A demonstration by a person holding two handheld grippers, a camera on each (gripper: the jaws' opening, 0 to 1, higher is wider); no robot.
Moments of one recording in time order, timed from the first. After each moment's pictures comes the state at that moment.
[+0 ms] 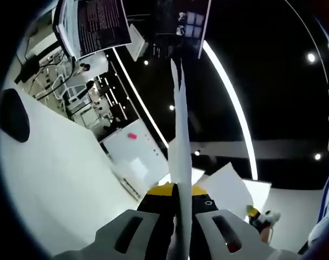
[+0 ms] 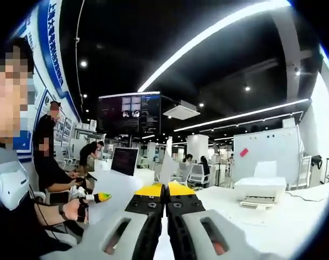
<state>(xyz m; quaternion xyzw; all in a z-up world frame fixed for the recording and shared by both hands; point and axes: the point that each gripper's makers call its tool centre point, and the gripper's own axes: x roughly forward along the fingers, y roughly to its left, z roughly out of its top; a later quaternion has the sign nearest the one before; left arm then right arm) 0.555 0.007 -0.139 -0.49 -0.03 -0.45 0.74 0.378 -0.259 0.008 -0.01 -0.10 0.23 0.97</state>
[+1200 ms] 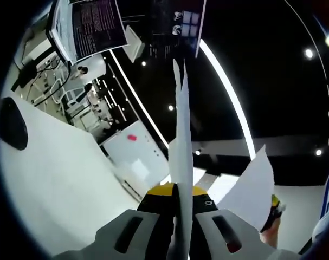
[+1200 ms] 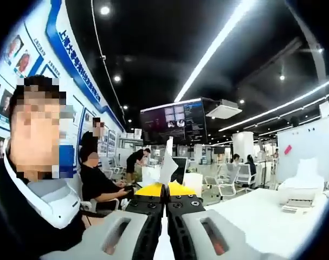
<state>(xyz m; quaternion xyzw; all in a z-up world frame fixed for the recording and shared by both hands) 0.562 0.011 -0.136 -0.48 -0.04 -0.45 0.75 0.321 -0.197 0.043 0.03 -0.09 0.43 0.90</state>
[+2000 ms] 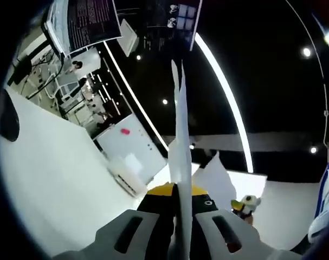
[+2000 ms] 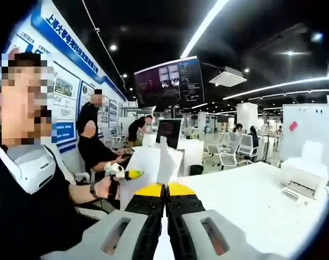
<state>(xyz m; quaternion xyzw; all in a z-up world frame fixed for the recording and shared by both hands) 0.547 -0.009 -0.131 -0.47 -0.03 -0.48 0.74 0.435 -0.233 -0.032 -0.02 0.04 0.43 0.90</state>
